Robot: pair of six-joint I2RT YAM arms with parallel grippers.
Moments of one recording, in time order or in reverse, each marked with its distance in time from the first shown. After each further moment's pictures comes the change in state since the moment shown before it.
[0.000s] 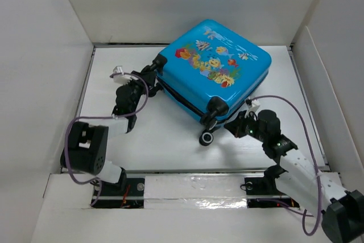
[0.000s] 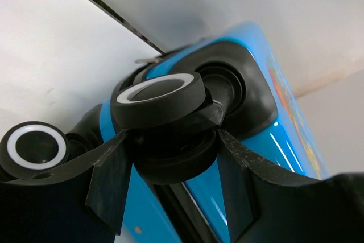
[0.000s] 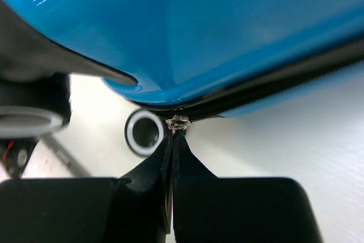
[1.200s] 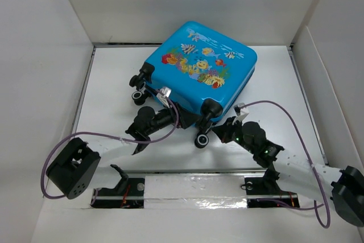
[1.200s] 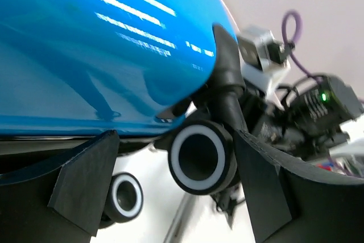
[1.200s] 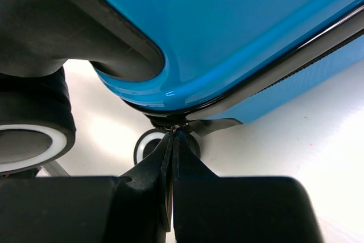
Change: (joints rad) left arm -0.457 -0.273 -0.194 -0.084 0.329 0.080; right arm 0.330 0.143 -0.086 0.322 0.380 0.138
